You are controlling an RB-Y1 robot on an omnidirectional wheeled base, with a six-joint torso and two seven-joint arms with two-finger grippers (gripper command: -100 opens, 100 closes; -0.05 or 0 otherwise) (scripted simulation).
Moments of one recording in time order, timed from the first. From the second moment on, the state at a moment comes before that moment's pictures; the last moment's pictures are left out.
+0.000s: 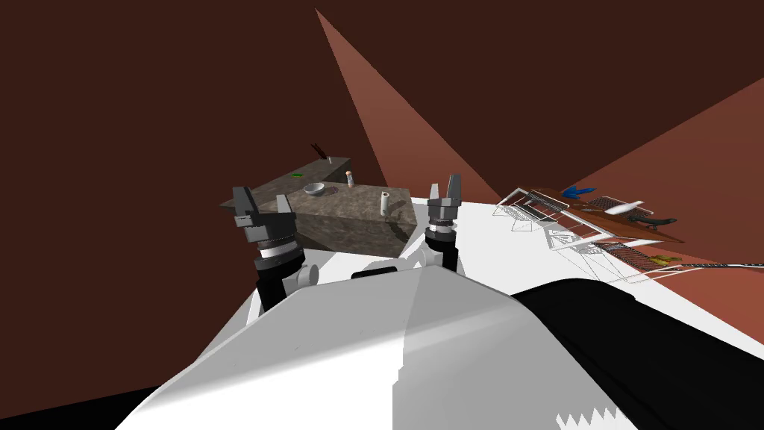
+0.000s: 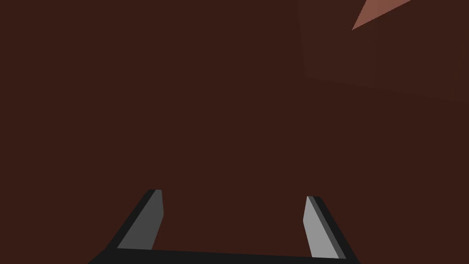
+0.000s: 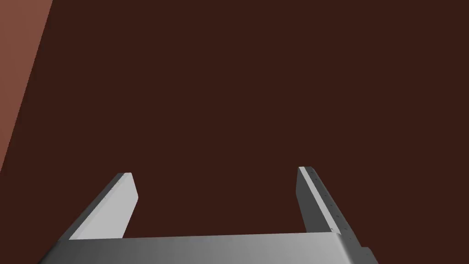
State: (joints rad) left arm 0.50 -0.03 0.01 -2.34 -0.07 -0.52 0.09; right arm 0.47 0.03 0.07 -2.39 0.09 -0.50 0.08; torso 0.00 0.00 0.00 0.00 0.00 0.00
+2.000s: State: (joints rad) left arm 0.50 -0.03 0.01 -2.34 -0.07 -0.52 0.09; right arm 0.50 -0.15 -0.16 -1.99 0.50 -0.54 0.39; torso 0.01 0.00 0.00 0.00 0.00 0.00
